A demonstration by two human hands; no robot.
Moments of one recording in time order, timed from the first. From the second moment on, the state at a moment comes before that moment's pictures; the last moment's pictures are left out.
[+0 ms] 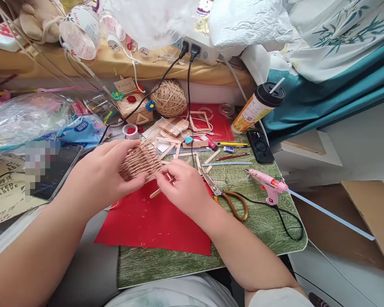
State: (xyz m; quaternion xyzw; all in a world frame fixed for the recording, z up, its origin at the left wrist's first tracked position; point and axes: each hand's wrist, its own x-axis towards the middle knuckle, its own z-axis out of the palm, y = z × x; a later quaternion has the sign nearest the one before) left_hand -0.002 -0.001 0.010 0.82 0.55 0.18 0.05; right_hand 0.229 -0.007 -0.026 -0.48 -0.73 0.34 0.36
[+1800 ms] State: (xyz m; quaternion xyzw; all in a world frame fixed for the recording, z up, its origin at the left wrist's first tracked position) left_hand -0.026 0.018 0.004 0.83 0.51 0.18 0.17; right_hand 0.254 0.017 -0.067 -0.27 -0.90 0.09 0.34
